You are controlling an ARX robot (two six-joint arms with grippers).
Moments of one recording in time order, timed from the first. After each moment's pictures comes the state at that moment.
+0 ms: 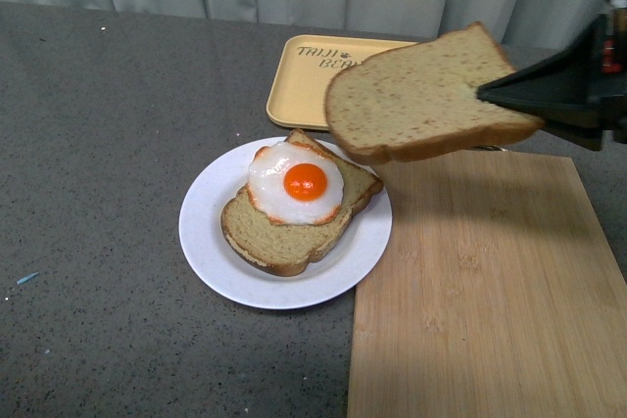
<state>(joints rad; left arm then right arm) 0.00 0.00 0.02 0.00 0.00 -0.01 0.02 1.90 0.85 0.35 -0.93 0.35</state>
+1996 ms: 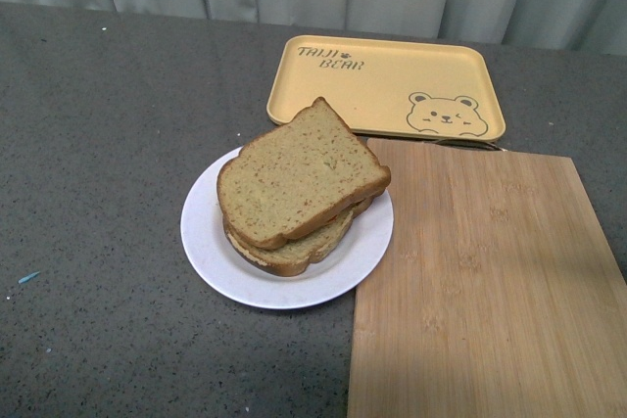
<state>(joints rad) 0.00 0.00 0.02 0.00 0.00 -0.01 0.06 1.50 0.17 1.31 0.06 0.00</state>
